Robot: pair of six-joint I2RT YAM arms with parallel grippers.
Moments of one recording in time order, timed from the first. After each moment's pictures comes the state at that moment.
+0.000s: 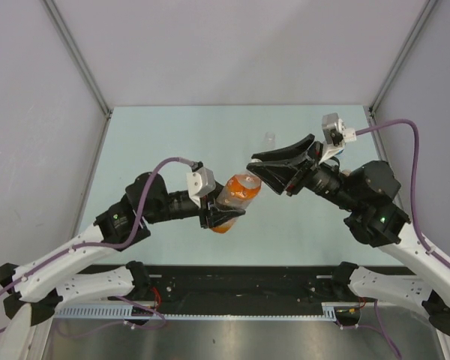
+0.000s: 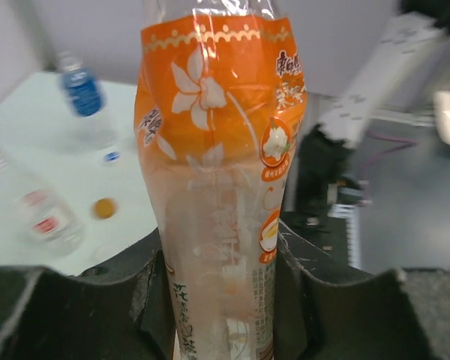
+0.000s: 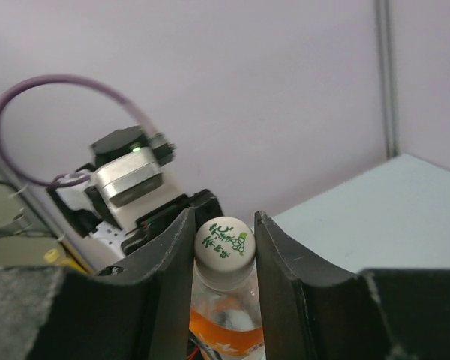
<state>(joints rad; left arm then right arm) -1.03 0.87 1.01 -0.18 0.30 -0.01 0.91 0.89 1.17 0.06 -0.21 0.43</state>
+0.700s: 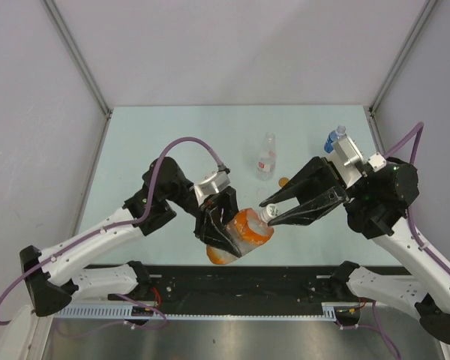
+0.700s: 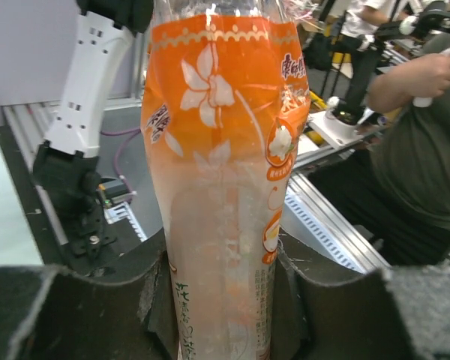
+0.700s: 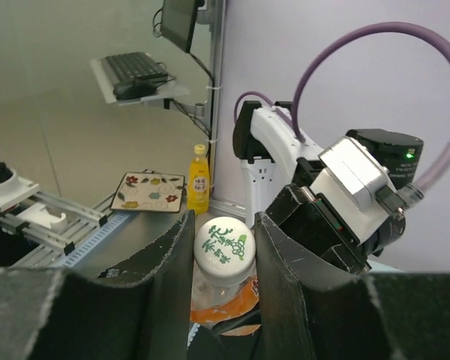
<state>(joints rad) -0.93 1.07 1.05 0.22 1.25 -0.48 0.77 0.92 1.17 0.51 -1.10 0.58</state>
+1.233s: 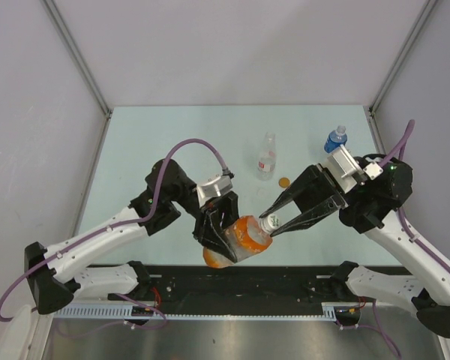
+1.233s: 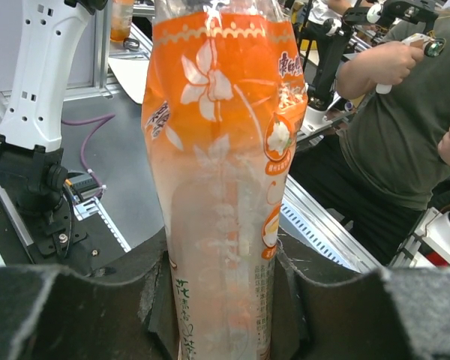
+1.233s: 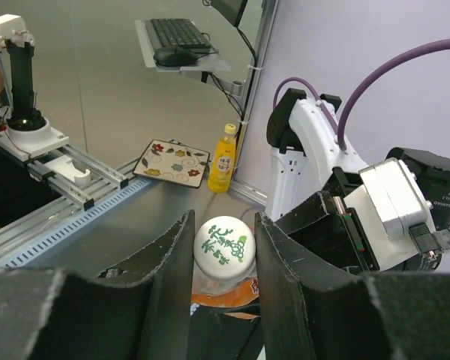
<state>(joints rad) -0.94 1.10 1.01 0.36 1.36 -0.60 0.77 0.98 1.18 0.69 -1.29 0.63</state>
